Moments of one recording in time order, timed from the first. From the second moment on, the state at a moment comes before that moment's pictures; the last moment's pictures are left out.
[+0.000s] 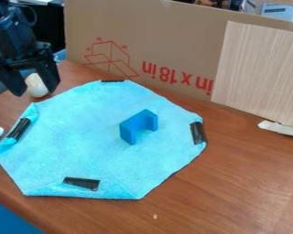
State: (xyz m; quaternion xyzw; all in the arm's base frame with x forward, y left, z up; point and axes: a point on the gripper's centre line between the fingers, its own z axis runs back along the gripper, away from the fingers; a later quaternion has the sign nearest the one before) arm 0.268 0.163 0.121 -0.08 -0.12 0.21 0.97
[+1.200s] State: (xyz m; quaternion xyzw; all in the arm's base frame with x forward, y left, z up) arm 0.346 0.035 0.094 -0.10 -0.10 -0.24 0.96
